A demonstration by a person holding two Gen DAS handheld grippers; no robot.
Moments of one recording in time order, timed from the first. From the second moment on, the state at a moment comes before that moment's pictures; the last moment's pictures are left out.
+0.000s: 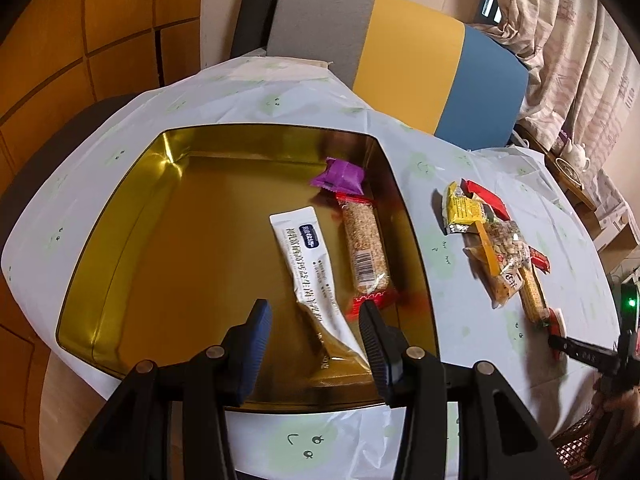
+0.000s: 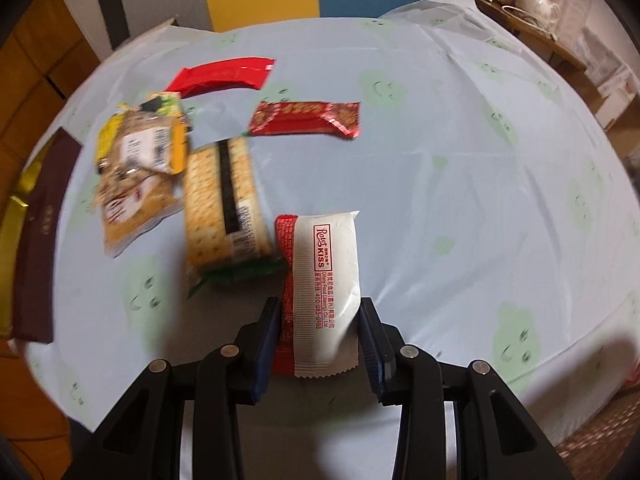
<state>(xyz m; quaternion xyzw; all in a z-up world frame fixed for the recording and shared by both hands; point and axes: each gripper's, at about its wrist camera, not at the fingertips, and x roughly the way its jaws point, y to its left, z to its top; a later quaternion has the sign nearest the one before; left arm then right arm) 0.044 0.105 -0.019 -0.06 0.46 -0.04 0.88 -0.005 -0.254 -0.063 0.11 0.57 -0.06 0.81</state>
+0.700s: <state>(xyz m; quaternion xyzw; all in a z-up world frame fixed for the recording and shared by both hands) 0.043 0.131 -0.018 -0.09 0.46 -0.02 0.88 -0.031 -0.216 -0.060 0.14 0.56 0.00 0.82</state>
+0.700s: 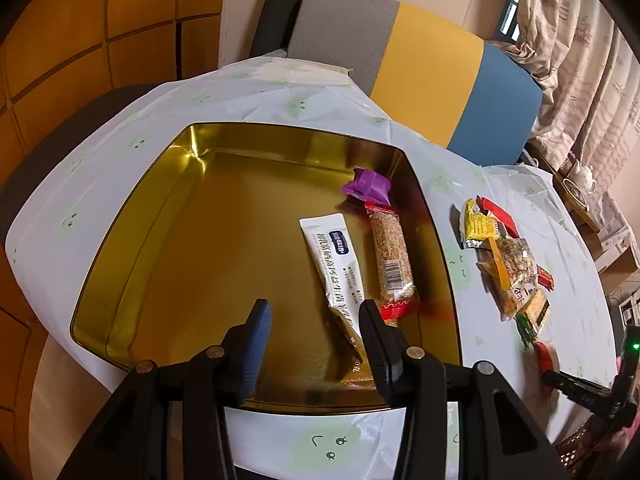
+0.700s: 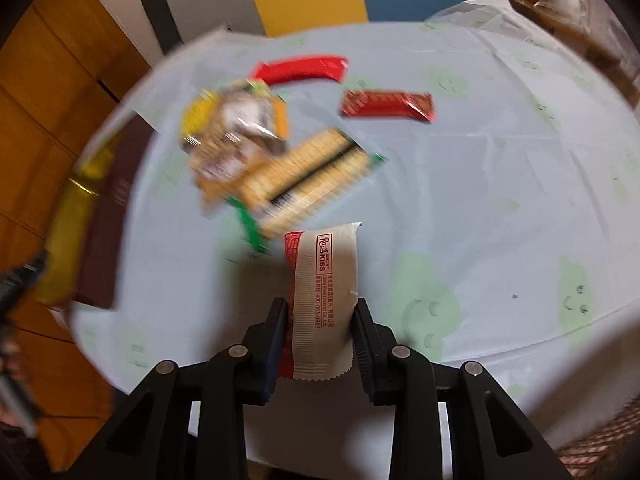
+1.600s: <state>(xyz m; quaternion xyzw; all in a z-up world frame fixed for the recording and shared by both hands) 0.041 0.153 -0.018 -0.10 0.45 0.00 0.89 -0.018 -0.154 -0.005 0.06 0.52 0.08 0.85</state>
